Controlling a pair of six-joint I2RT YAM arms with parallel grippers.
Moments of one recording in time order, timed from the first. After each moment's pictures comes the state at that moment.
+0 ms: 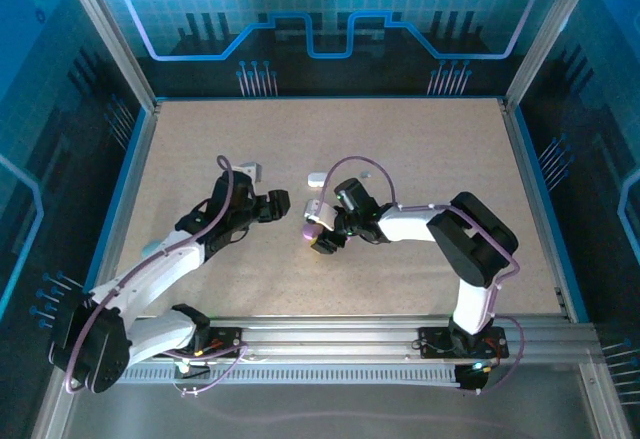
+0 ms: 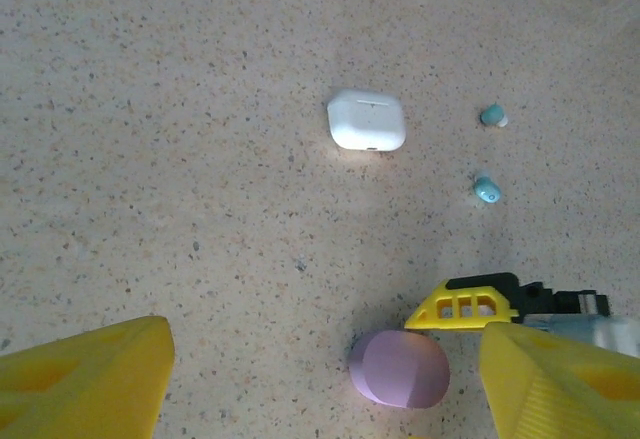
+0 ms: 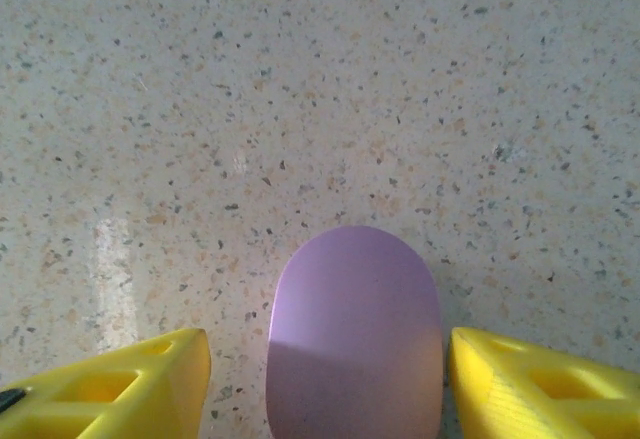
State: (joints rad) left arm -0.42 1.12 0.70 -0.23 0.00 -0.53; right arm 0.71 1.84 0.90 0.08 -0.42 -0.46
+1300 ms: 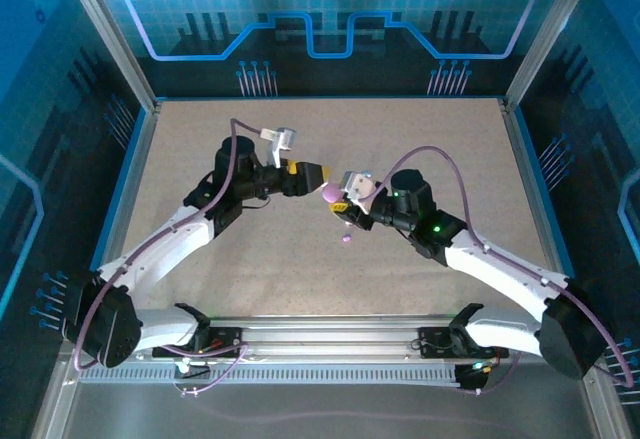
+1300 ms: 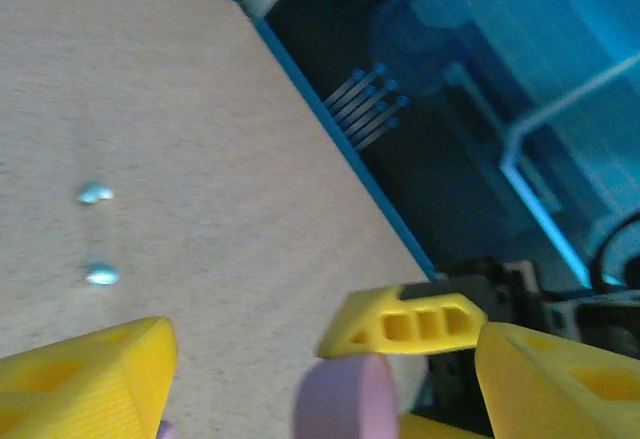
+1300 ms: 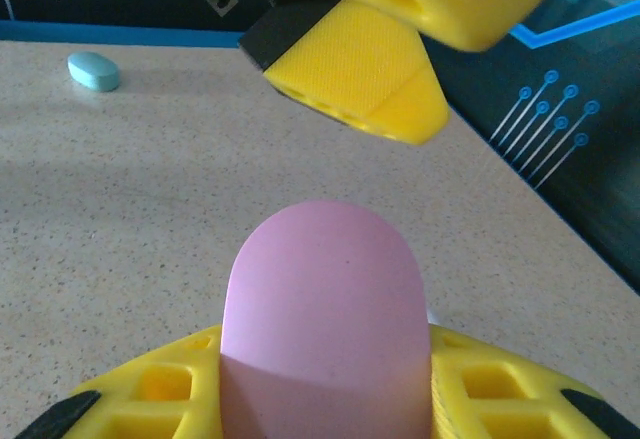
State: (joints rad) left arm -0.45 1.27 0.94 0.04 0.62 -0.61; right arm 0.66 1.15 0.73 0.09 -0.30 -0.40
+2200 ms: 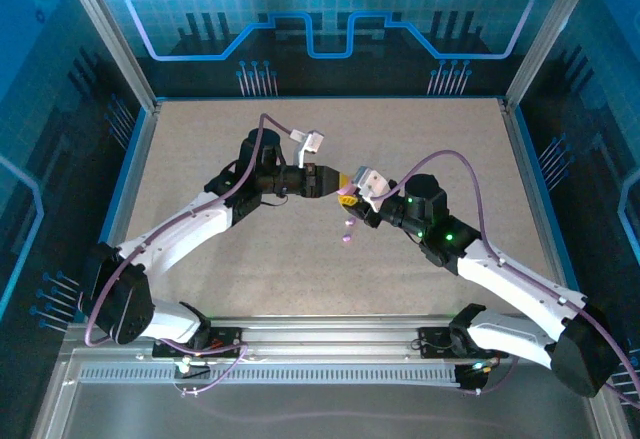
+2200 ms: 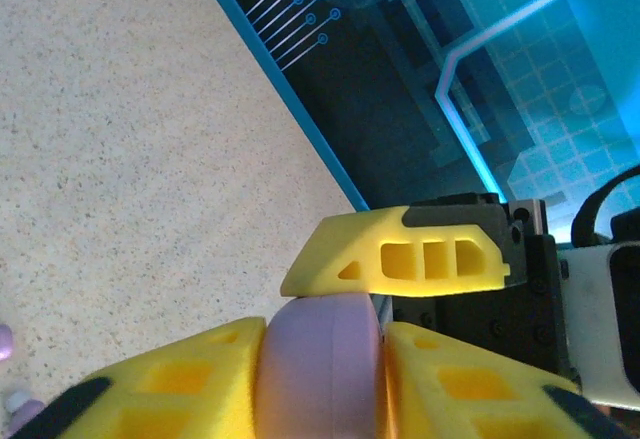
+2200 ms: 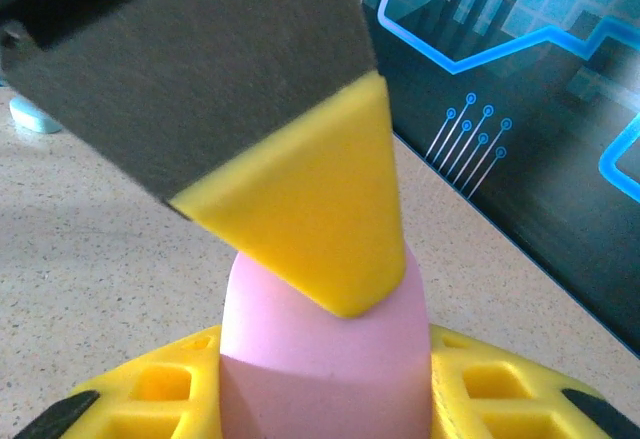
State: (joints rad) left arm -0.53 1.40 1.06 -0.03 0.75 -0.66; right arm 0.65 1.05 0.71 0.11 -0.20 -0.35
